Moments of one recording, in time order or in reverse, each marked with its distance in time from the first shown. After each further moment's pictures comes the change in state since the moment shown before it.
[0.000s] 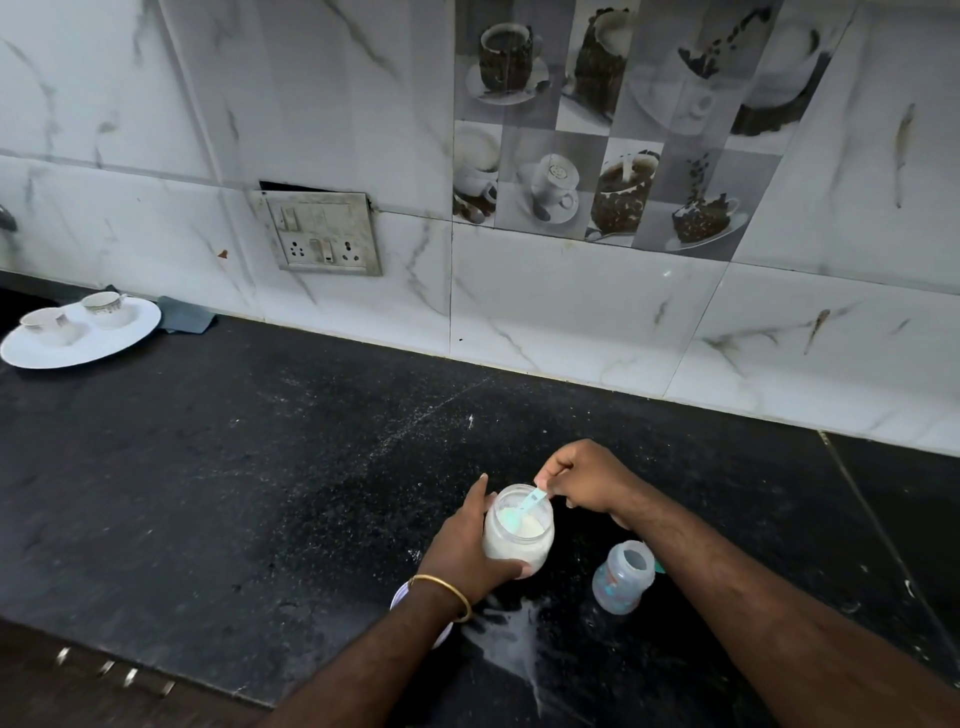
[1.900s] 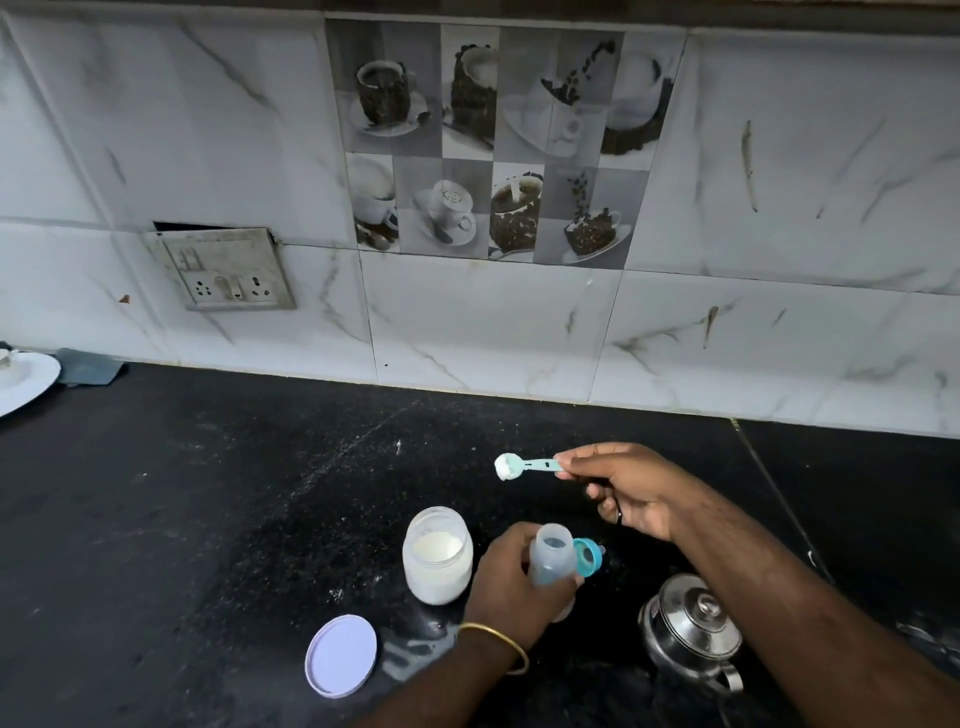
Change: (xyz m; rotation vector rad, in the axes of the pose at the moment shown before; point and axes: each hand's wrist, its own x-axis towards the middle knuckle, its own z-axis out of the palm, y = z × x) left_hand -0.012 0.096 0.108 -0.254 0.061 0.094; right_hand -0.060 0.061 -0.105 0.838 0.020 0.271
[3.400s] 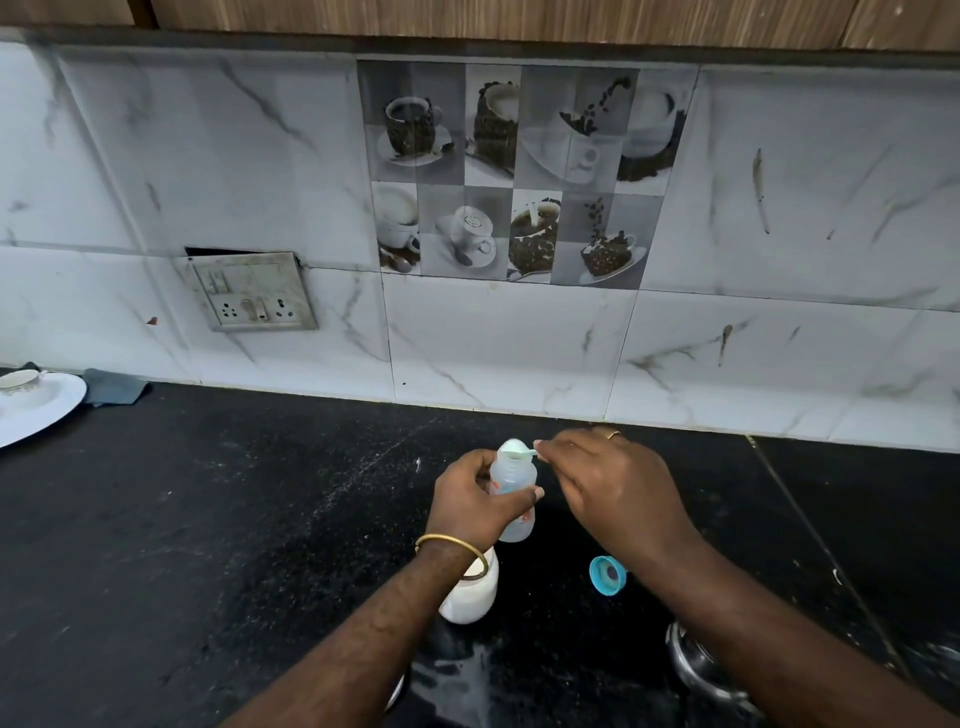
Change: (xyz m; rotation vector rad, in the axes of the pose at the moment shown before) left_hand 0.055 0.051 -0.091 0.001 0.210 0.076; right_hand -0.036 -0.002 0.057 -1.255 0.597 -1.405
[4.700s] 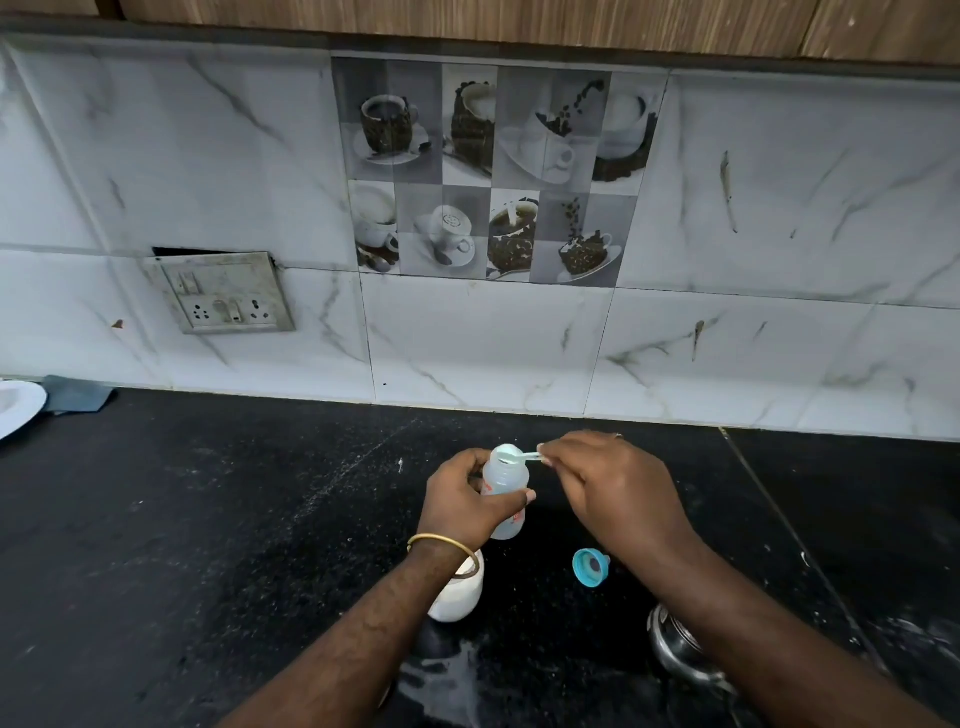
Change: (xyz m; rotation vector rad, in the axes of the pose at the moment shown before) left_hand -0.001 -0.003 0.005 0.000 -0.052 0.025; right_hand -0.013 0.004 -0.009 0.106 -0.088 0.198
